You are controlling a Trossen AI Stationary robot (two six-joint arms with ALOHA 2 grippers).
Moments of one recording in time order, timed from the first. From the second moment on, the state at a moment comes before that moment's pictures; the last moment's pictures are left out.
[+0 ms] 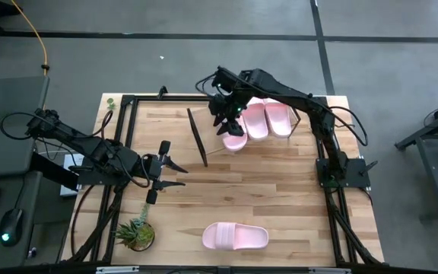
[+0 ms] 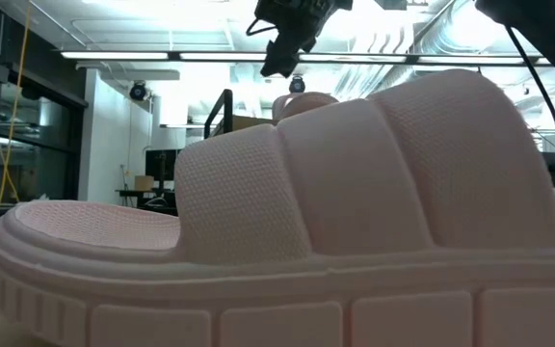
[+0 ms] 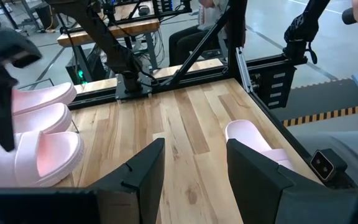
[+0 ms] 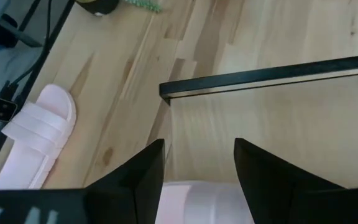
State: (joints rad) left arm -0.32 0.95 0.83 -0.18 -0.28 0.05; right arm -0.35 2.11 2.29 -1.29 -0.54 -0.50
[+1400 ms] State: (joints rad) left arm -0.32 0.95 0.83 -0.18 -0.28 0.05; right arm -0.27 2.11 2.20 -1.38 -0.17 -0.45
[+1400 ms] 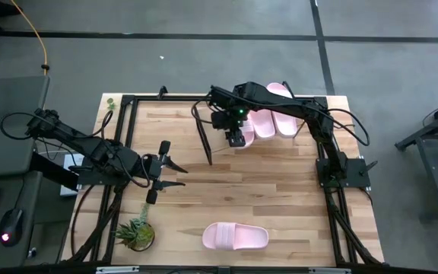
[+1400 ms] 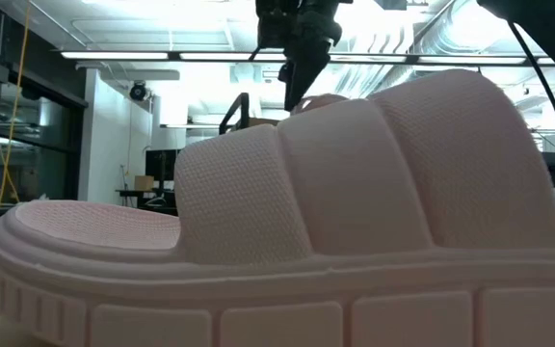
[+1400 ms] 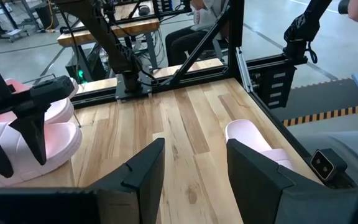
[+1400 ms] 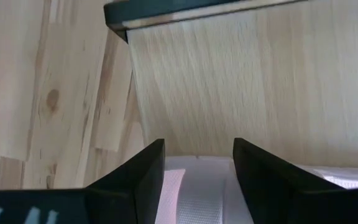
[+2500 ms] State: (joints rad) left arm -0.32 0.95 0.83 -0.18 -0.28 0.05; right arm -0.19 2.11 2.14 -1.23 -0.42 -0.43
